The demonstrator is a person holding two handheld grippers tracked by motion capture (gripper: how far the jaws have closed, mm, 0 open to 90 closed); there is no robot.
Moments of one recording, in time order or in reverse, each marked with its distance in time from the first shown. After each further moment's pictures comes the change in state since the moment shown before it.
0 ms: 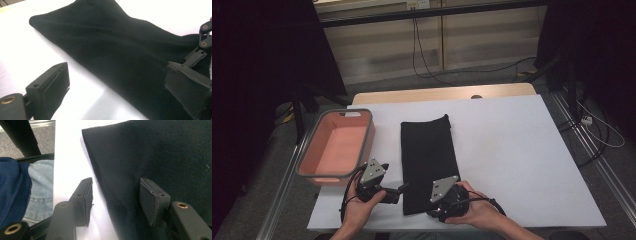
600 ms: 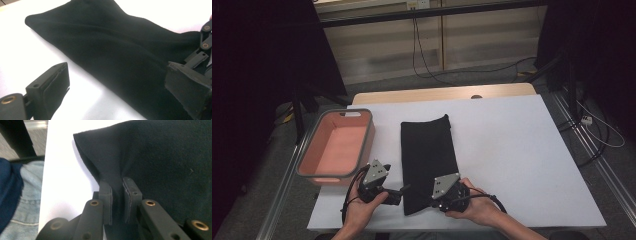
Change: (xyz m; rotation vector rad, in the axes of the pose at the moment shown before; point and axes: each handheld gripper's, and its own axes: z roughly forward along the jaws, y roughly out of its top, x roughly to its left) left arm -0.005 0.000 0.004 0.015 -0.009 0.013; right arm -0.010 -0.005 0.001 -0.048 -0.004 -0.007
